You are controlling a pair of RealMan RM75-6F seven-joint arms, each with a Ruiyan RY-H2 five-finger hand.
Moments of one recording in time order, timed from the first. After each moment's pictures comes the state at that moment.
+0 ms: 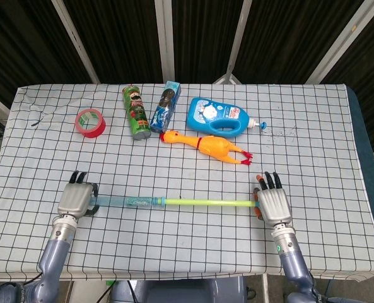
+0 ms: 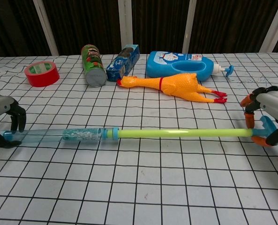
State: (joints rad) left arm -0.49 -1.49 -0.10 -1.69 0.90 1.21 0.77; right arm 0.43 -1.53 0.10 -1.66 -1.10 1.26 -0.75
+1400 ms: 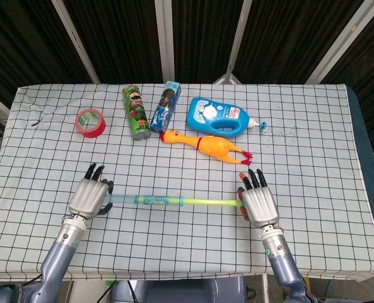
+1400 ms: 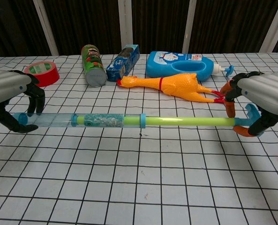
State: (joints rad) left arm -0.55 -1.43 -0.08 -1.87 1.03 1.26 0.84; right arm 0.47 -1.52 0.10 -1.83 -1.13 1.30 -0.84
